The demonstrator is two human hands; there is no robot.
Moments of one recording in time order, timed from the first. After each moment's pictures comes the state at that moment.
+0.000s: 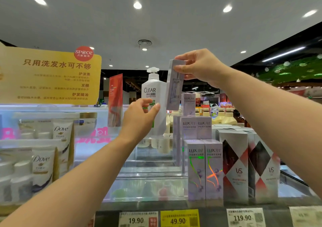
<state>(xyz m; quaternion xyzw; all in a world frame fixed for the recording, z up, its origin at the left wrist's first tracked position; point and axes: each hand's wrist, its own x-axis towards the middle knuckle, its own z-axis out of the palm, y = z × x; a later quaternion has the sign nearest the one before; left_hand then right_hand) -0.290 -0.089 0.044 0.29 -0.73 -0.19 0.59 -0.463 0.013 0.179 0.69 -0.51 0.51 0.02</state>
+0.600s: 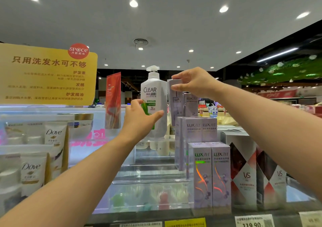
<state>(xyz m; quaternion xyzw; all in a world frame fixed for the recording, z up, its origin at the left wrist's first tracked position) -0.299 -0.125 0.044 0.34 -0.74 -0.20 0.54 -0.478 -0.028 0.151 0.70 -0.59 0.40 0.11</state>
